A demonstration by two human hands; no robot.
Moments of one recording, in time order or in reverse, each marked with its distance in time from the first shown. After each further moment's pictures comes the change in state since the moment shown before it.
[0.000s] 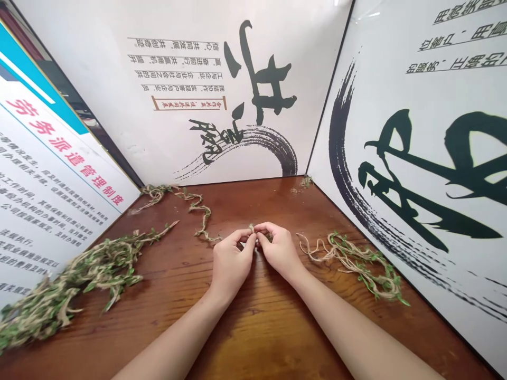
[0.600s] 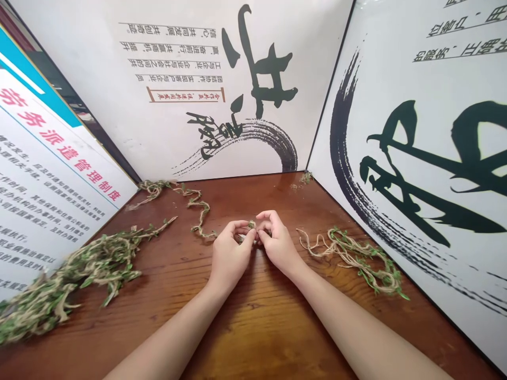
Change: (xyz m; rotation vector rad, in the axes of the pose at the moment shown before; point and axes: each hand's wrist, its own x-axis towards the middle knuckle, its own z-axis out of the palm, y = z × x) left_hand 0.005 -0.007 0.002 -0.073 0.000 -0.128; right_hand -0.001 0.005 0.001 0.143 -0.048 -0.009
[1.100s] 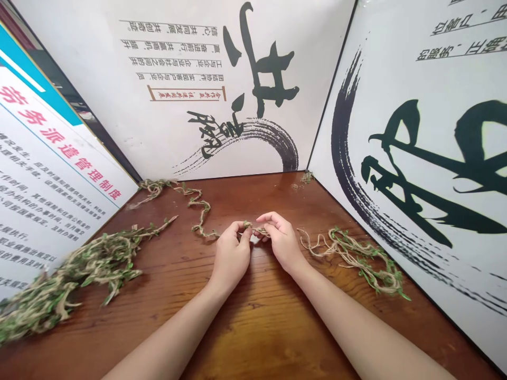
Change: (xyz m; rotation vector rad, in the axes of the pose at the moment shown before) left_hand -0.001 0.008 0.000 0.039 -0.035 0.078; right_hand 0.003 -0.007 -0.002 0.199 0.071 0.144
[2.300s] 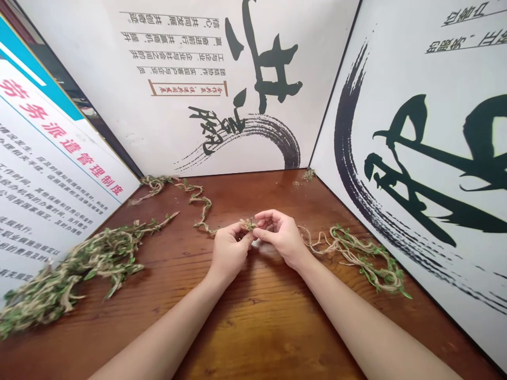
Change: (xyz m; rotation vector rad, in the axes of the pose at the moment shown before) left_hand 0.002 -0.006 -0.005 -0.305 -0.085 0.037; right_hand -0.001 -0.005 -0.007 0.012 -0.090 -0.042
